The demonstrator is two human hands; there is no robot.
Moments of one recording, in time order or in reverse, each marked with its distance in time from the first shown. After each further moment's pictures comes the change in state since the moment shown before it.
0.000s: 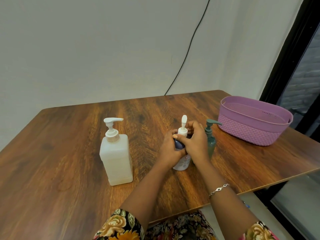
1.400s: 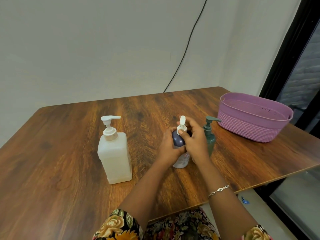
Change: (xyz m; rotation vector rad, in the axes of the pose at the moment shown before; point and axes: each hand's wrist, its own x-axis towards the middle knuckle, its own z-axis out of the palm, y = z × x) left_hand -0.002 0.000 0.001 -0.016 0.011 -0.012; right_hand -0.001 0.003 0.000 0.161 -0.095 0.028
